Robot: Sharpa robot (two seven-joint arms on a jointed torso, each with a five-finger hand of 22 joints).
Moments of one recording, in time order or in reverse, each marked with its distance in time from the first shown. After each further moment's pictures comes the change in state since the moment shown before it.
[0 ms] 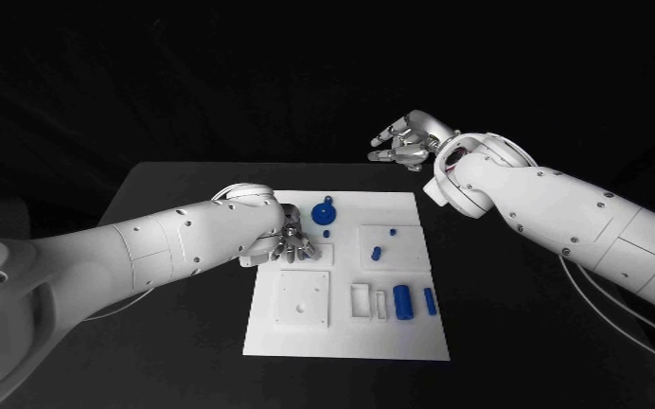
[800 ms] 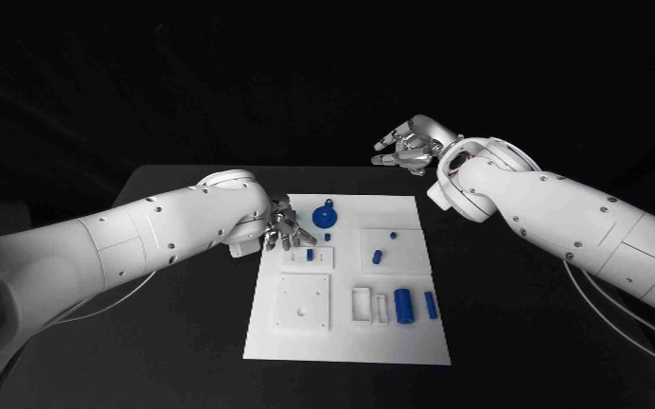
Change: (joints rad) left arm 0.030 -0.086 0.076 0.061 0.080 -0.007 -0.005; left_hand 0.030 -0.019 -0.146 0.115 -0.021 -0.008 0.021 0.000 0.032 -0.017 0.012 0.009 0.001 -0.017 0.009 0.004 -0.005 0.000 0.007 0.005 -0.013 0.001; right arm -0.004 -0.009 0.000 -0.003 0.000 0.000 -0.001; right_hand 0.000 0.000 -0.007 0.007 0.000 -0.001 0.001 0.000 0.000 0.000 0.000 0.000 0.000 0.000 0.000 0.000 0.002 0.000 0.000 0.000 -0.004 0.000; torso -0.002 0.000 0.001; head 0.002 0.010
